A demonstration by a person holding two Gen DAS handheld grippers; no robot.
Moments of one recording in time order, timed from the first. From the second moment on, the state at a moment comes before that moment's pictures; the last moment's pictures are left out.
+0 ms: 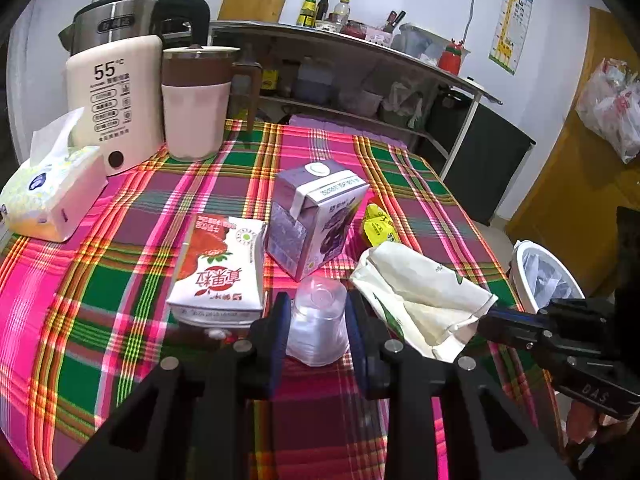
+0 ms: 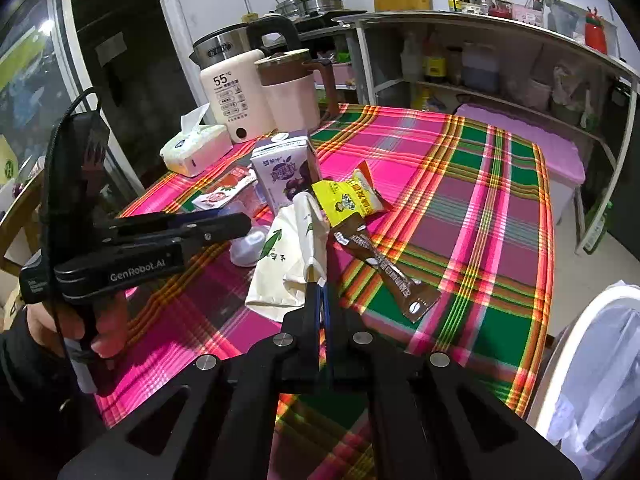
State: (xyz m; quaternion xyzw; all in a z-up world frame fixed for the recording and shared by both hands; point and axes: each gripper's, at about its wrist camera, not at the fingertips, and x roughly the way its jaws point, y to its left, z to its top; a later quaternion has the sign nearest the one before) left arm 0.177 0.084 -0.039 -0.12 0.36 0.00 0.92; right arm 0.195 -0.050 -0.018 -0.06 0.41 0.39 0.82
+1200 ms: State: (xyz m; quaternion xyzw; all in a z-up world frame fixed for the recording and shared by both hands) left arm 0.142 0.070 -0.032 -0.12 0.36 -0.01 0.93; right arm 0.177 -0.044 -0.019 -0.03 0.43 0.35 0.83
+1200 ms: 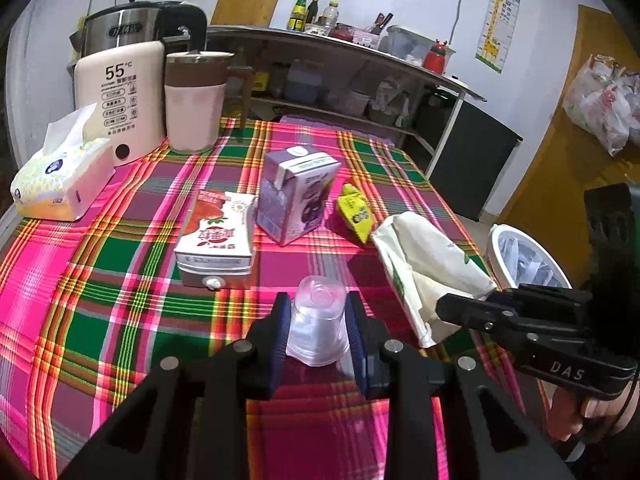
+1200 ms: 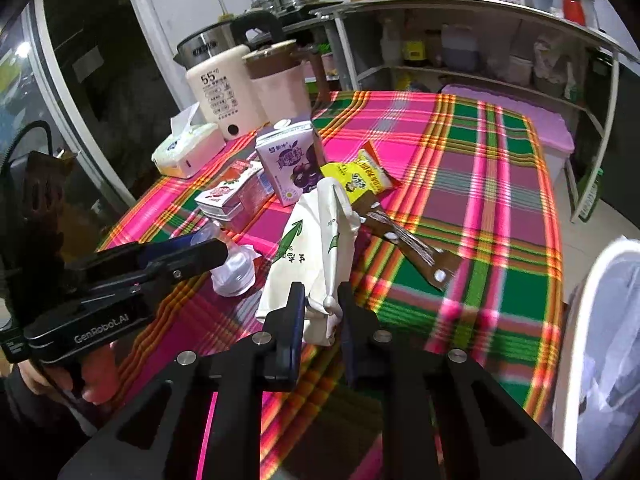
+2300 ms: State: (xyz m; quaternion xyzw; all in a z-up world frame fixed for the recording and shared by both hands) left arm 0.119 -0.026 -0.001 -0.08 0.35 -0.09 0.93; right arm 0.107 -0.158 0.028 0.02 0.39 0.26 0.89
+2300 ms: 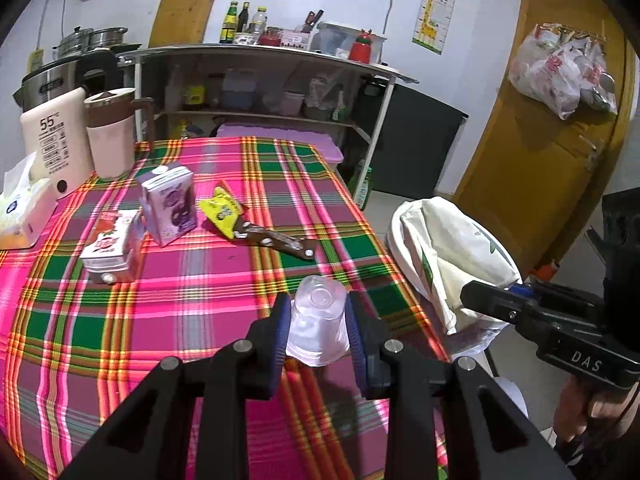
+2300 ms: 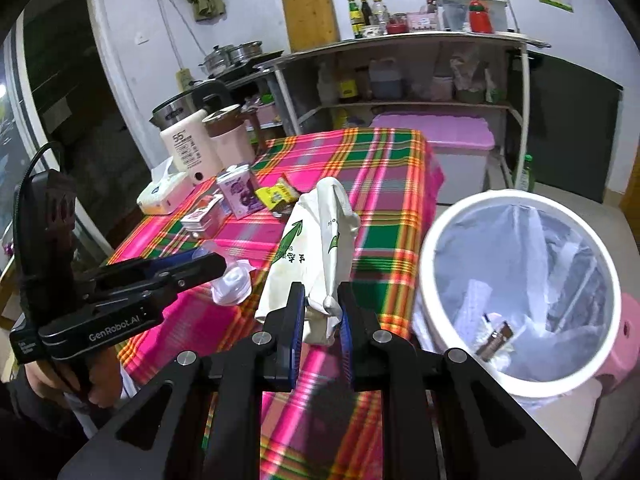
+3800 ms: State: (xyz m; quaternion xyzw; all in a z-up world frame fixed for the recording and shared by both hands) left arm 0.200 -0.164 -0.010 -0.03 0.37 -0.23 0.90; right arm 0.128 -0.292 -0.001 0.07 0.42 0.09 0.90
